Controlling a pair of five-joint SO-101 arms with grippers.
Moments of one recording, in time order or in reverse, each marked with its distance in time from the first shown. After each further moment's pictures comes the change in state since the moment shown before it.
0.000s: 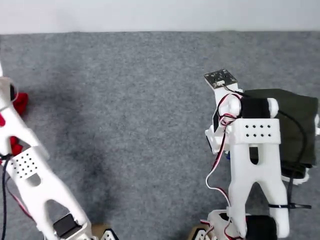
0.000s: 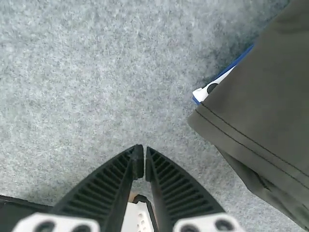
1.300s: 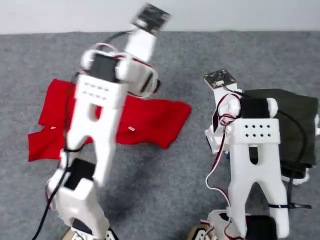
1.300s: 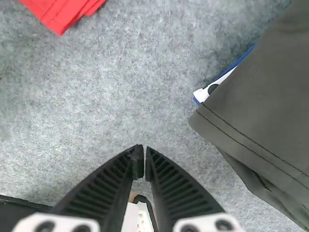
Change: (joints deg) left arm 52.1 -44.7 46.8 0.0 16.6; right arm 0.0 0.0 0.0 0.0 0.0
